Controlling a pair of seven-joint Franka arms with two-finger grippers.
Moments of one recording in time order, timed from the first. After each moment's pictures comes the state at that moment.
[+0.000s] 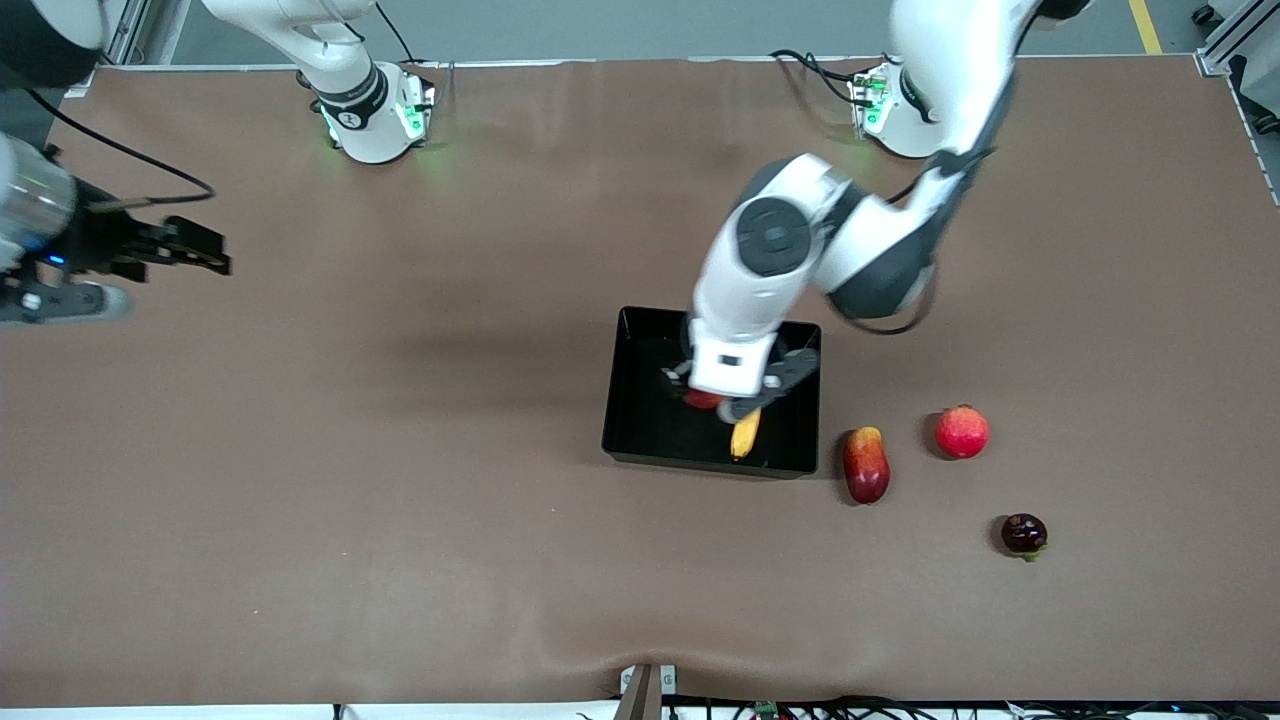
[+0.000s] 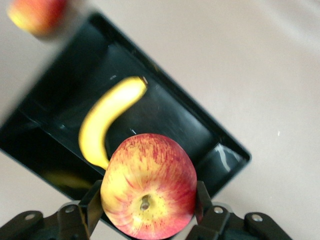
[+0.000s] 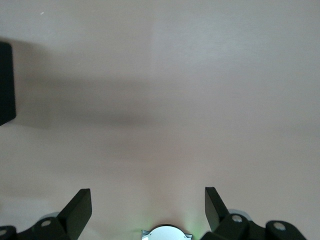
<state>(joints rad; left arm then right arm) -0.42 0.52 -0.22 -1.36 0.04 1.95 -1.24 0.09 0.12 0.01 -1.48 0.04 1.41 0.01</state>
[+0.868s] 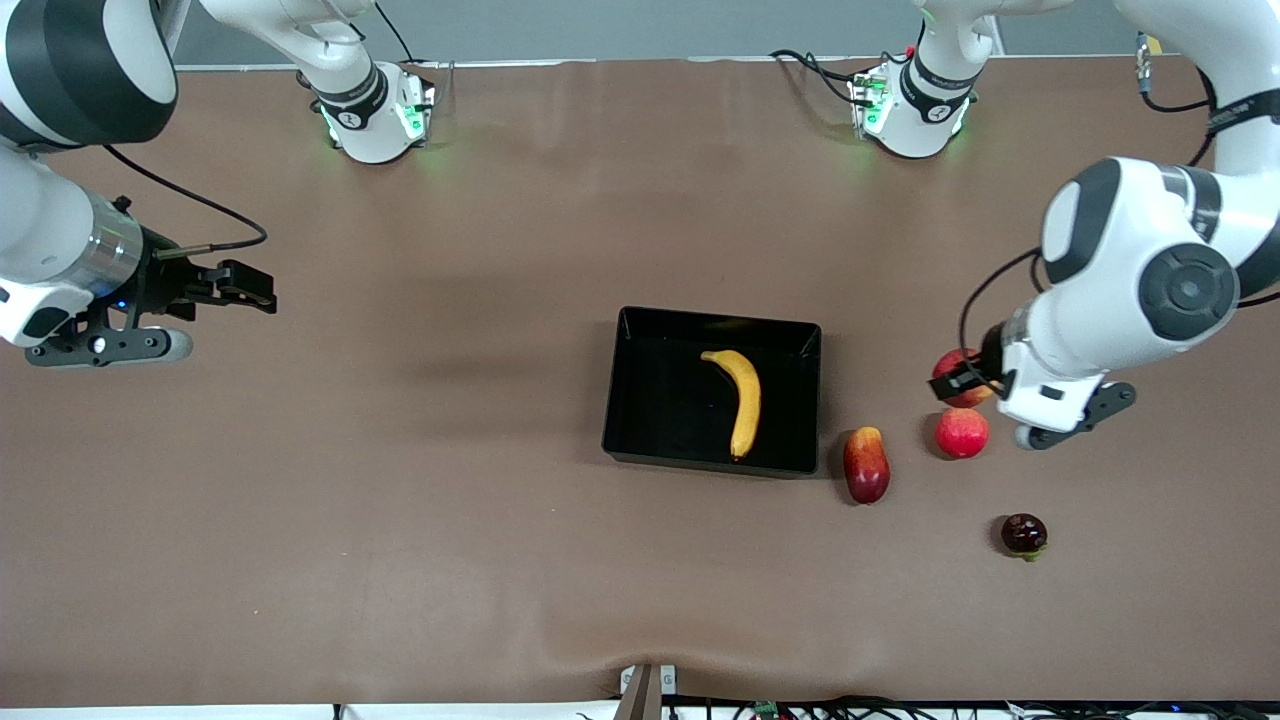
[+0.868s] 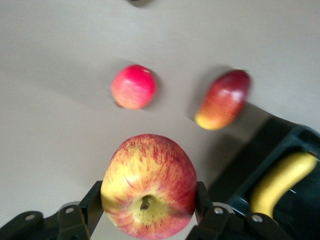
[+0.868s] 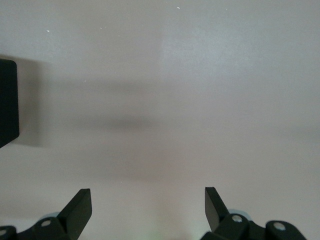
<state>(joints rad) 0.03 0.31 -0.22 -1.66 0.06 1.81 -0.65 0.12 0.17 -0.01 -1.48 0.04 1.50 0.05</state>
